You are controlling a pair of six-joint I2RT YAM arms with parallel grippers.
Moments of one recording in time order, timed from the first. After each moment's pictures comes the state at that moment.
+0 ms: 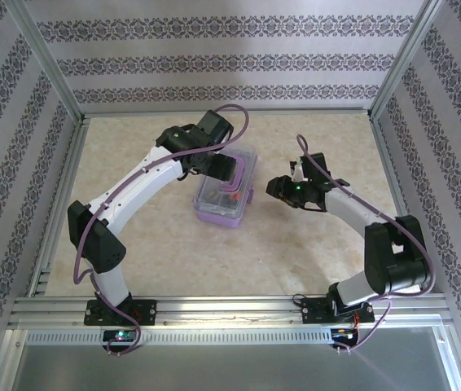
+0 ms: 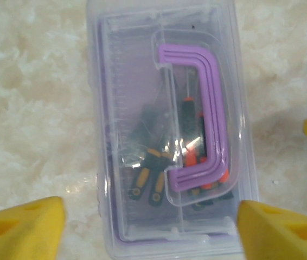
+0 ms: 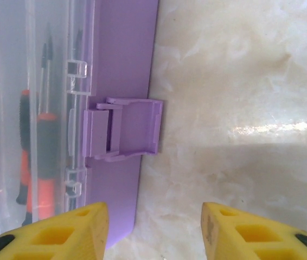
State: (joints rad) left arm -0.64 1.79 1.85 -1.12 -0.17 -0.29; right arm 0.22 1.47 0.85 -0.30 -0.49 0.64
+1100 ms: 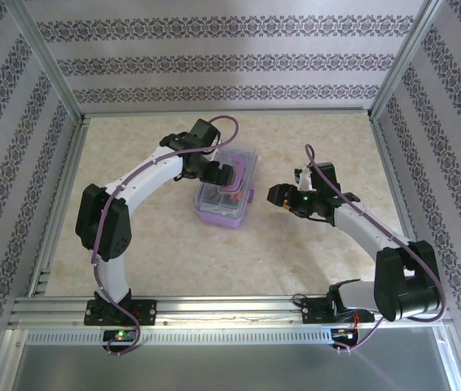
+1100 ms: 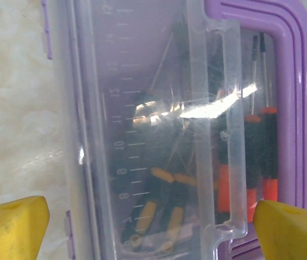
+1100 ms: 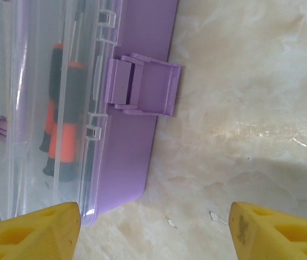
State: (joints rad) left arm -0.50 1.88 1.63 -0.88 0.11 -0.27; right arm 0.20 1.33 0.72 -0.27 -0.57 0.61
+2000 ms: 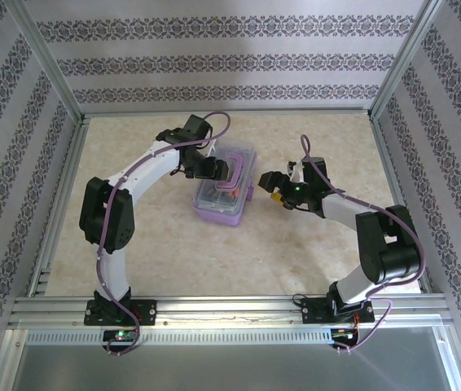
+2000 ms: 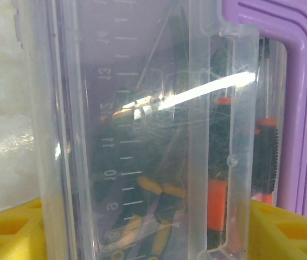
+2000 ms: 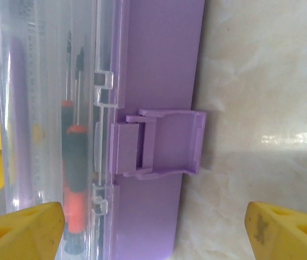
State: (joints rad) left arm -0.42 1.95 1.66 -0.87 0.27 -0.30; right arm 0.20 1.58 0.74 0.12 -0.67 0.82
